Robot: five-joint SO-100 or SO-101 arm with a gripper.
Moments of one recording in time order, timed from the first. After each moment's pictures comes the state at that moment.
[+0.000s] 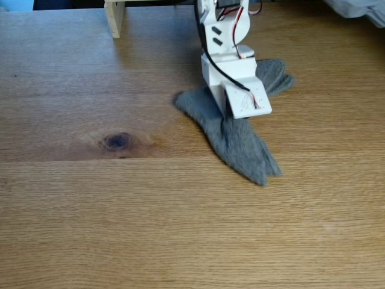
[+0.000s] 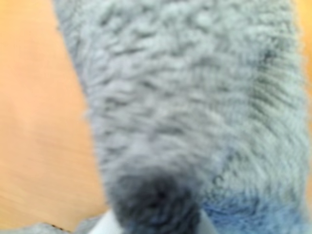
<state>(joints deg) -9.4 46.5 101.2 21.1 9.1</state>
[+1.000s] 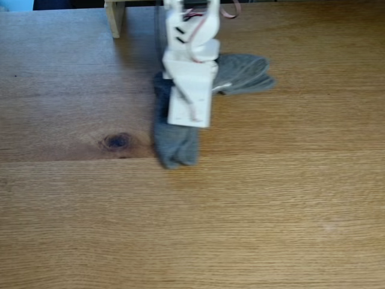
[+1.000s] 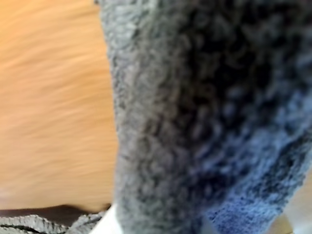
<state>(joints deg) -6.3 58.0 96.4 58.4 19.5</state>
